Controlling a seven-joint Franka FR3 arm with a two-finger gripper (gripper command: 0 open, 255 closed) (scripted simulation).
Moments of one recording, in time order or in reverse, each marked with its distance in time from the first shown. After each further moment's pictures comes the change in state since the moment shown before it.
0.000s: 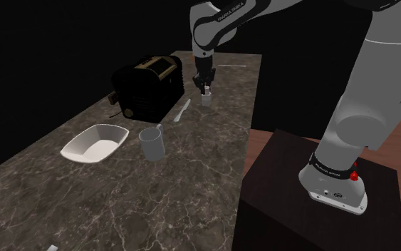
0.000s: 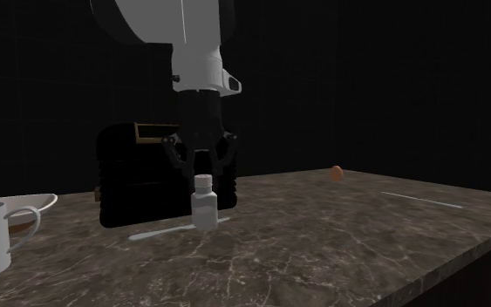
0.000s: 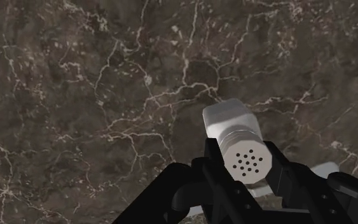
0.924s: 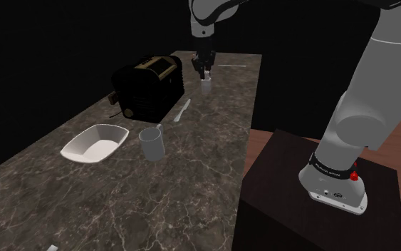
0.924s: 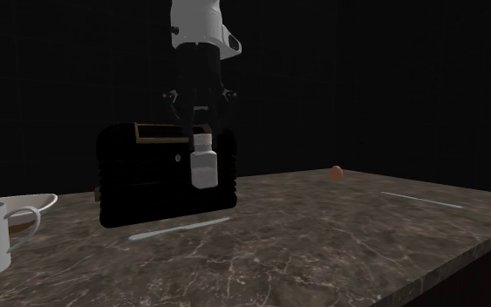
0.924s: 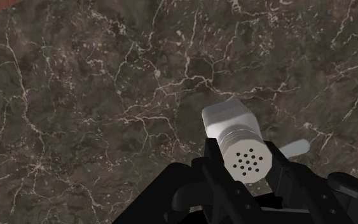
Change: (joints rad) arm 0.001 -0.051 0.001 0.132 0.003 -0.183 -0.007
